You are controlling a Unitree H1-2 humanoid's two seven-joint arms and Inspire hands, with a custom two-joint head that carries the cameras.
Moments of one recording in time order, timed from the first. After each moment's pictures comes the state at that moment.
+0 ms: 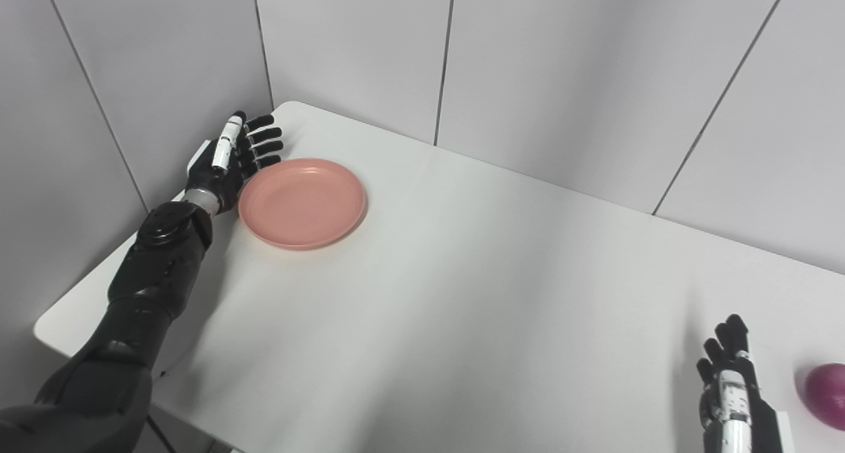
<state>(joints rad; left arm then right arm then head) -0.47 0.44 0.37 0.61 -0.34 0.06 -0.11 0.02 -0.10 -0.04 -0.42 0.10 0.35 0.04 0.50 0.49</state>
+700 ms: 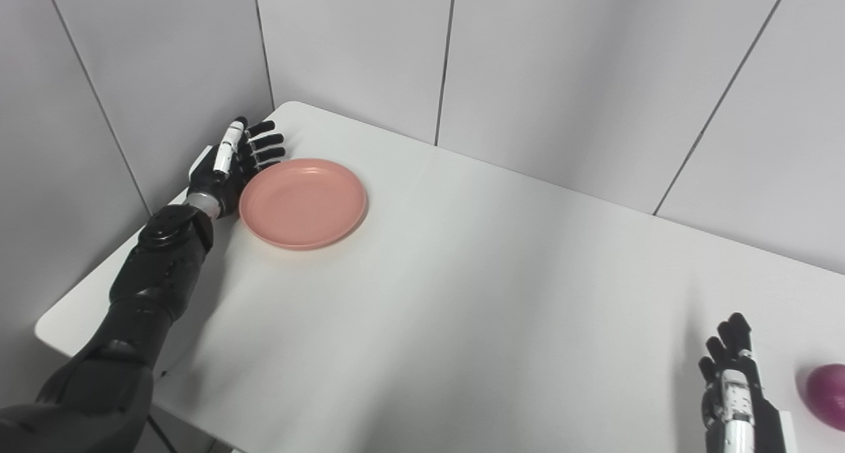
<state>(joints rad) -0.47 0.44 0.37 0.65 -0.35 0.06 -0.13 0.03 -0.10 -0.04 -0.43 0.10 0.35 0.05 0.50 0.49</state>
